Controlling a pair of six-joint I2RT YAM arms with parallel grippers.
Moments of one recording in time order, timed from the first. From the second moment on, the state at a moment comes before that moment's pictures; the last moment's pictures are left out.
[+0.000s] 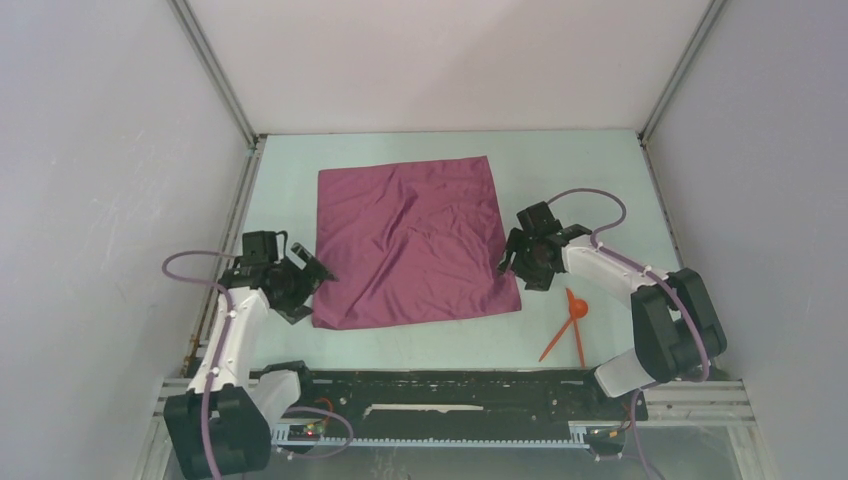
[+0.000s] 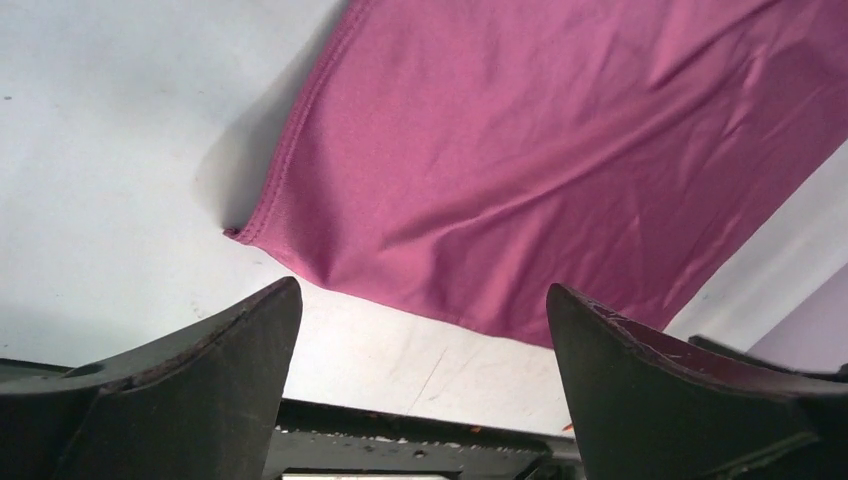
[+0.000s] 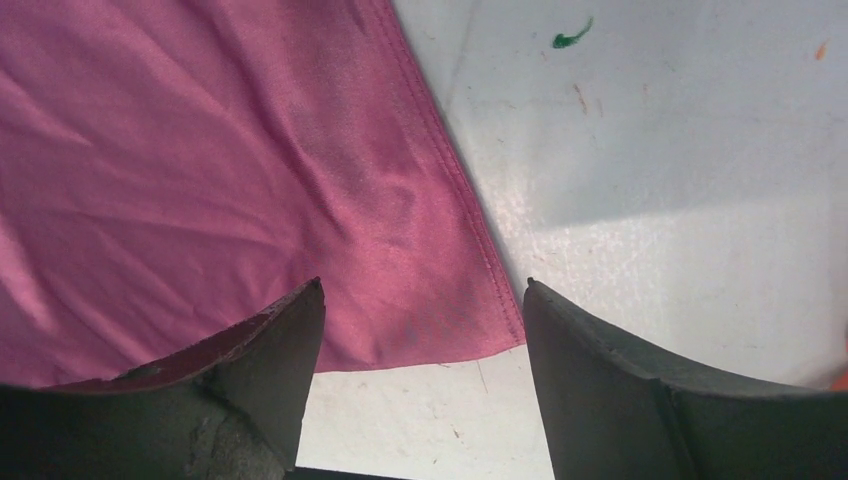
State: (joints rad) left arm 0.16 0.95 0.69 -0.82 0.21 -0.77; right arm 0.42 1.50 0.89 -0.54 -0.02 0.79
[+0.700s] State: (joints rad) left arm -0.05 0.89 0.75 -0.76 0.15 -0.62; right arm 0.56 1.46 0.86 -0.74 0.21 1.13
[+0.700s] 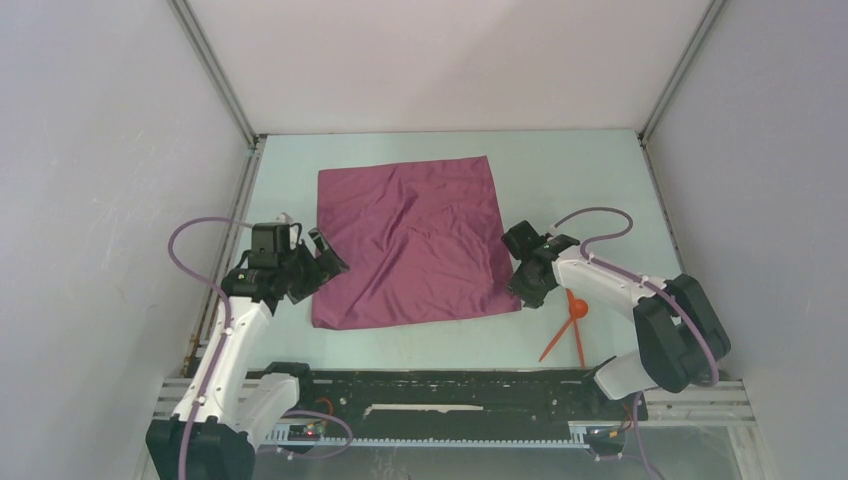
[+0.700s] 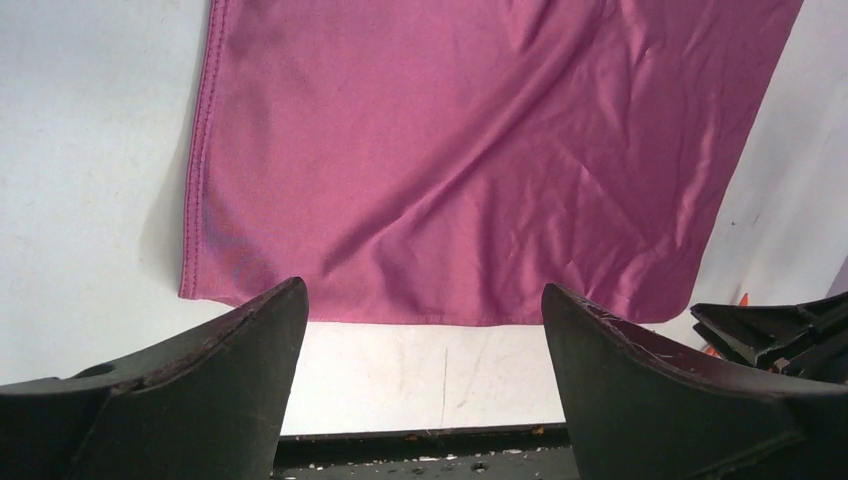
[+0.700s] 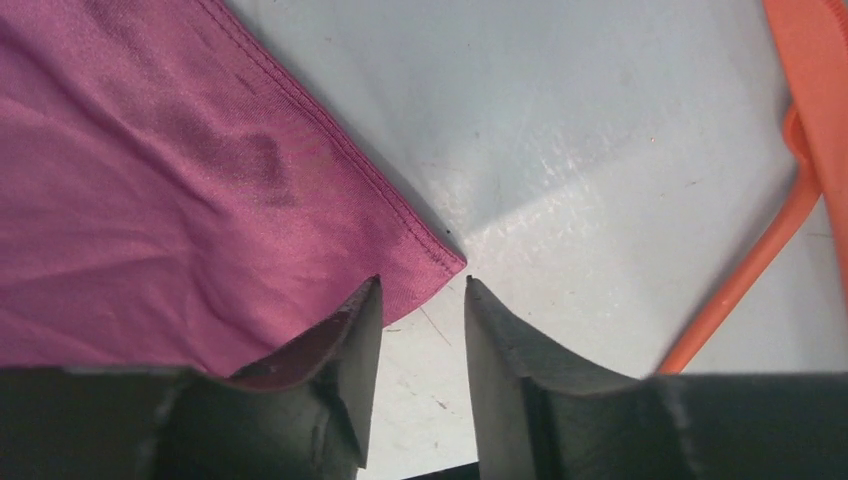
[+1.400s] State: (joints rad) left arm -0.05 0.91 0.75 -0.74 0.16 -0.56; right arm 0.58 1.52 0.86 -0.75 0.20 1.24
